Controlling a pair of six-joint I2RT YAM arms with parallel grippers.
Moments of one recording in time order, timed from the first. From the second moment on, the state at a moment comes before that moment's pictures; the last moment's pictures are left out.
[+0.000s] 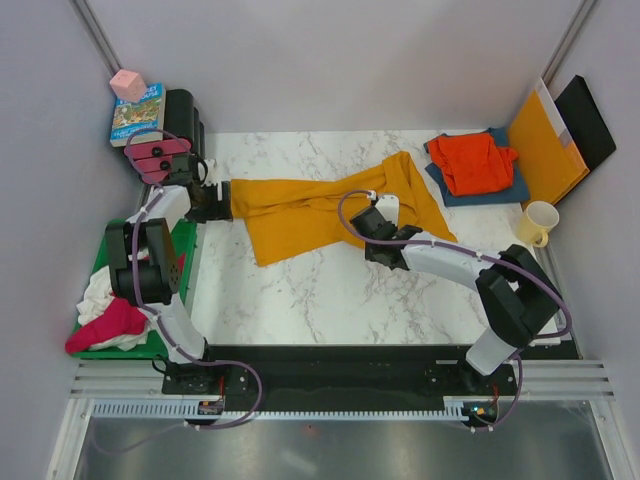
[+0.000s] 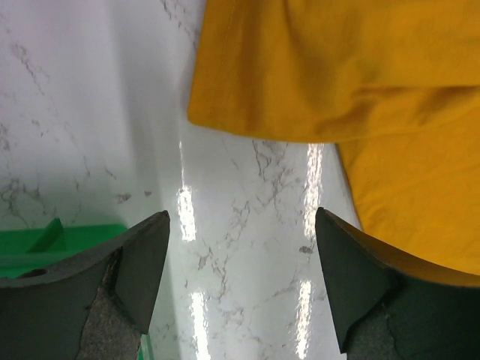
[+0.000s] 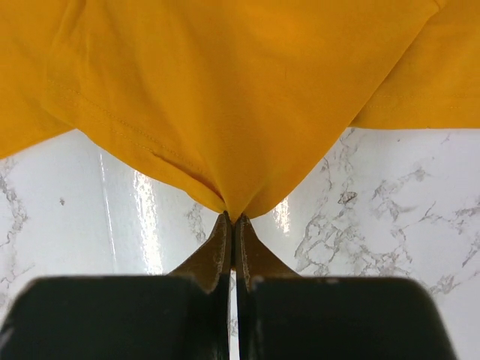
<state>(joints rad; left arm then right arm) 0.11 1.83 1.28 -0.49 0.13 0.05 0.71 1.64 1.00 -0.36 0.49 0.64</state>
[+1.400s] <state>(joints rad) 0.12 2.01 1.40 -0.44 0.16 0.06 0.71 1.65 1.07 -0.44 0.54 0.62</state>
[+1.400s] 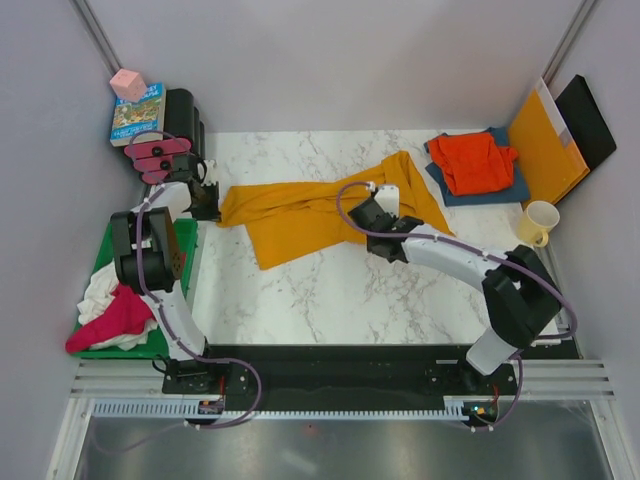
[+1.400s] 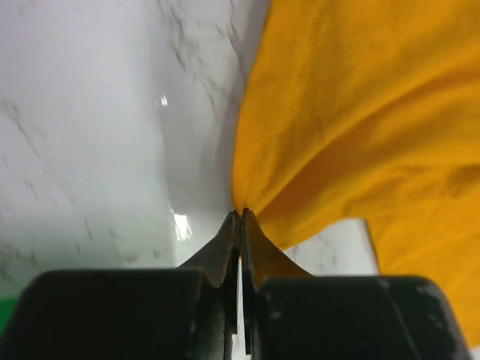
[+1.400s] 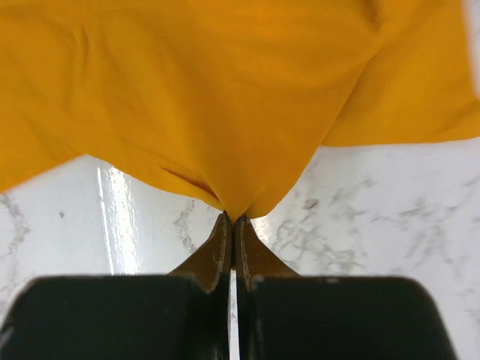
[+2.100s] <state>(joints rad) 0.23 1.17 1.94 -0.88 0.44 0.05 0.67 1.22 2.05 -0.74 0.87 0.18</state>
